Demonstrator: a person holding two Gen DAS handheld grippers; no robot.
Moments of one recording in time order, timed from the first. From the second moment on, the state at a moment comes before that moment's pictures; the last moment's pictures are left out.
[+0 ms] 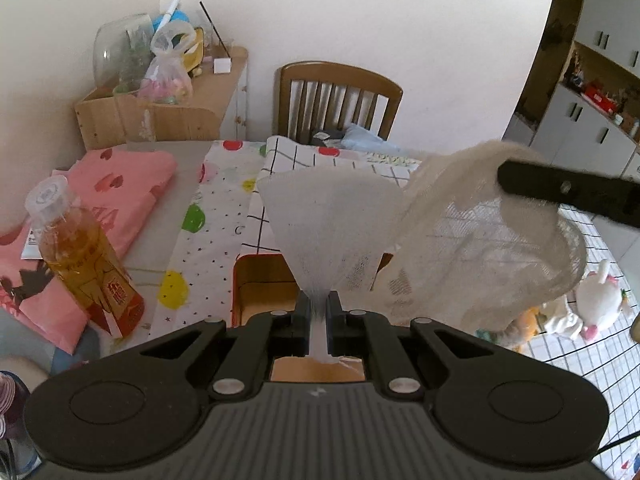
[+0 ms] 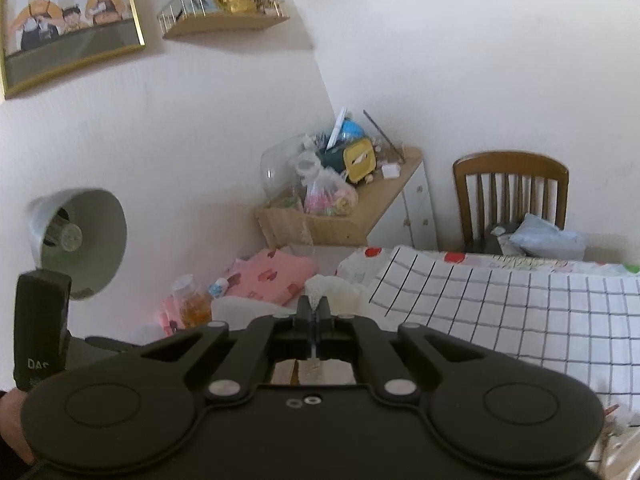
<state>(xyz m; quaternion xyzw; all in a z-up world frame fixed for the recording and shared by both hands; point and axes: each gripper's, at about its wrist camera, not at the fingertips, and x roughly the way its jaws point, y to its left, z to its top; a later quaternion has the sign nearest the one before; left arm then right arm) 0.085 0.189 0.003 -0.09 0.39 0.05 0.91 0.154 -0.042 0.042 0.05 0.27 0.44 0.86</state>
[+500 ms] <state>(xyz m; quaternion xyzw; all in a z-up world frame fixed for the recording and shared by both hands) 0.125 0.195 -0.075 -0.08 0.49 0.02 0.87 0.165 0.006 -0.042 -0.02 0.38 0.42 0.83</state>
